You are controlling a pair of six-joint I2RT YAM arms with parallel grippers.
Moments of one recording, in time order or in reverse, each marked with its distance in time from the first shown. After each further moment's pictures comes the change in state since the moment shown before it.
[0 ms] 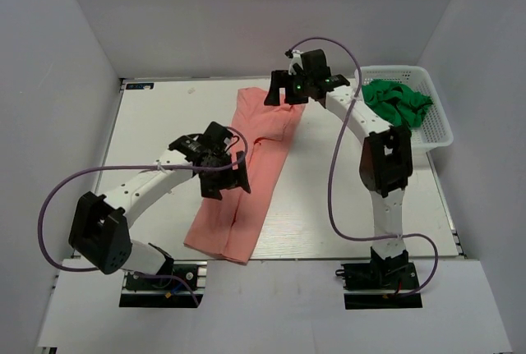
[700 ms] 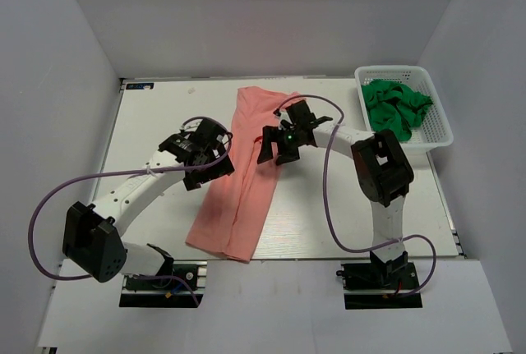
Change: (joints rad) left arm 0.027 -0.061 0.060 -0.081 -0.480 -0.209; right arm 0.129 -0.129 -0.555 0.109 -0.113 0.151
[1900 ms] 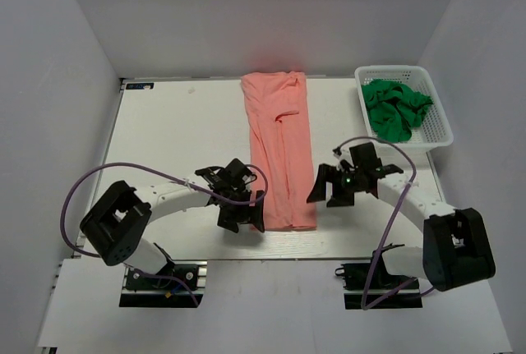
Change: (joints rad) left arm -0.217 0.134 -0.330 0.396 0.569 0.218; right arm -0.250 -0.767 -0.735 -0.122 -0.031 -0.030
